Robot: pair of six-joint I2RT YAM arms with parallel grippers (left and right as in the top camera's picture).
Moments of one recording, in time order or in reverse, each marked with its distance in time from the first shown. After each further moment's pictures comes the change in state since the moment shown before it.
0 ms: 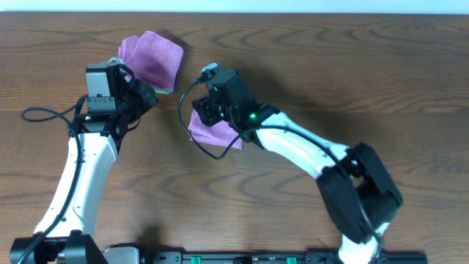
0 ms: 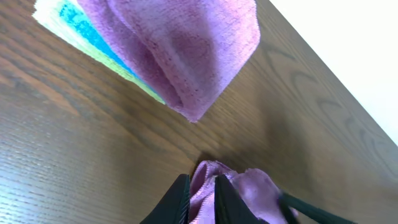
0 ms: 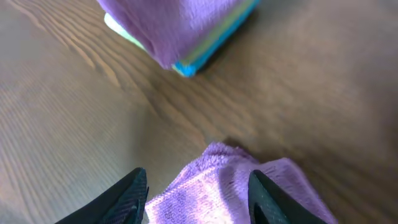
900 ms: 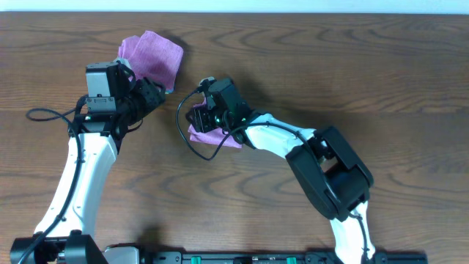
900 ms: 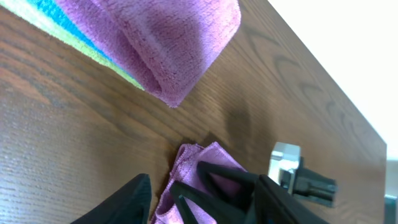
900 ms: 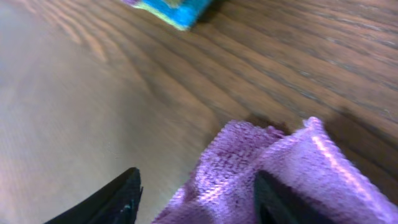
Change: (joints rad) left arm 0.000 0.000 0.000 -0.004 0.083 -0.004; right arm -0.008 0.179 0.000 0.153 -0.142 0.133
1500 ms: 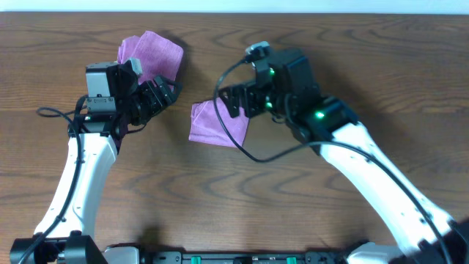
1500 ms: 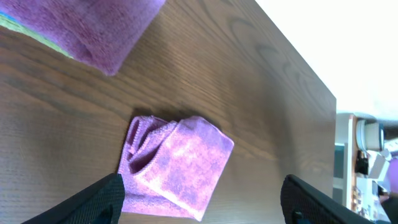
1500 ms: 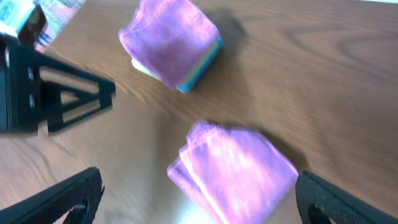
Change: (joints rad) left arm 0.000 -0.002 0.000 -0.003 0.222 0.032; right arm -0.139 -0.641 0.008 -0.600 0.083 -0.132
